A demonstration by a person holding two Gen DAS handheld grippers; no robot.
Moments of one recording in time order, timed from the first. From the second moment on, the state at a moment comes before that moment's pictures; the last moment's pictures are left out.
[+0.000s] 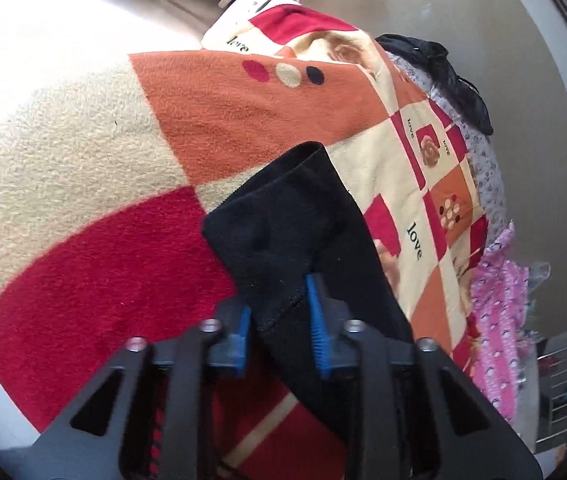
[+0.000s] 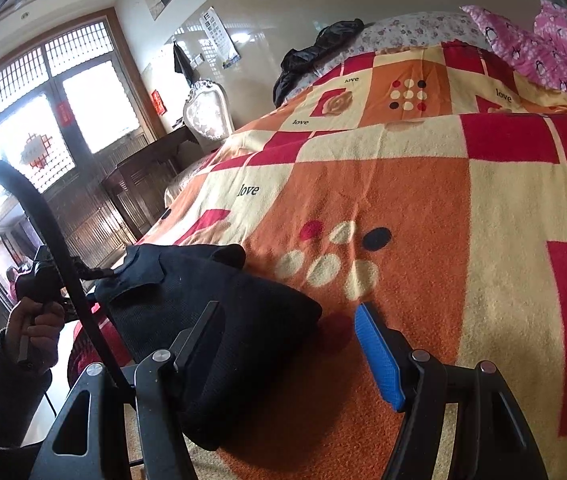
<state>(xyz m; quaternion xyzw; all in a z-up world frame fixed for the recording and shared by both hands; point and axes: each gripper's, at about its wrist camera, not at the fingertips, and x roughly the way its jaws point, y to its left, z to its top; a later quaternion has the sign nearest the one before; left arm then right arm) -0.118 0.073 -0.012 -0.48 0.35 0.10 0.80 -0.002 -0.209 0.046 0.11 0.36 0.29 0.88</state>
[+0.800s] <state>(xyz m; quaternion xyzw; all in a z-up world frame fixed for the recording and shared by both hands) -0.177 -0.193 0.043 0.23 0.07 0.06 0.97 0.053 -0.122 0.127 0.32 0.43 0.49 0.69</state>
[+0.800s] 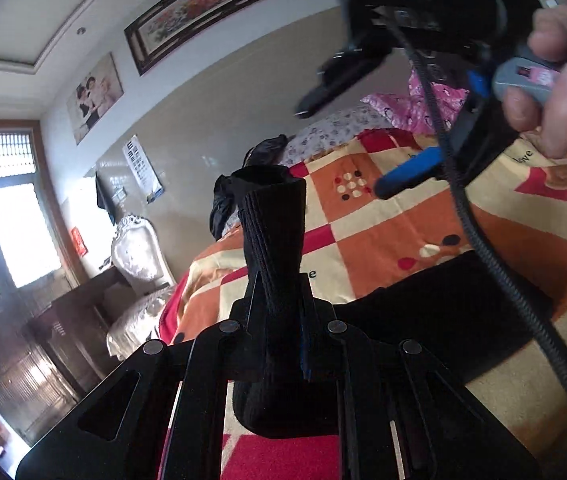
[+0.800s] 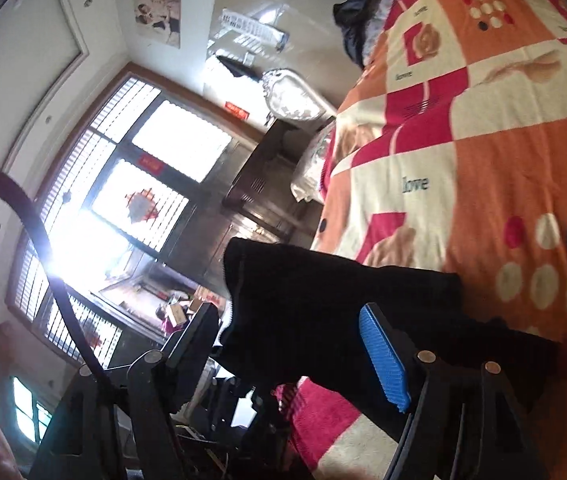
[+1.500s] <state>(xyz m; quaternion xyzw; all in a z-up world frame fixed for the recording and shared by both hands) -0.183 -0.282 0.023 0.34 0.17 -0.09 0.92 0.065 -0.196 0.035 0.25 0.53 0.36 0.73</state>
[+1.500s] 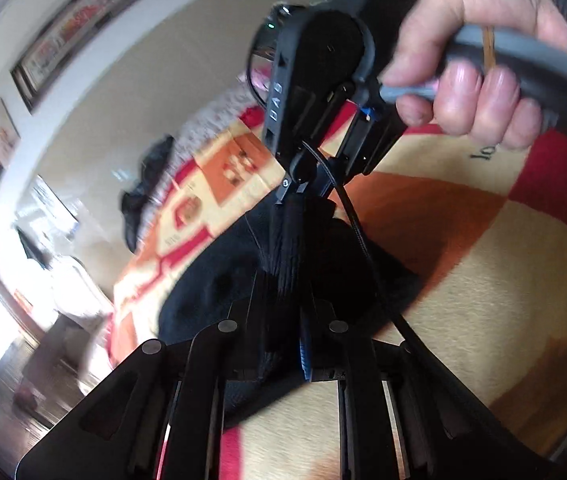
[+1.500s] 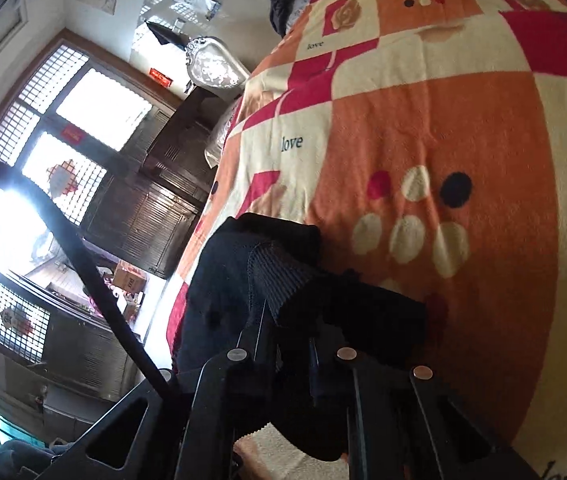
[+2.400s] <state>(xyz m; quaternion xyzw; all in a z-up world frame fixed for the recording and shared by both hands) -0.089 -0.134 0.069 -0.11 0.44 -0.21 0.86 -0.054 -0.109 0.068 -0.12 0.36 0.40 0.83</state>
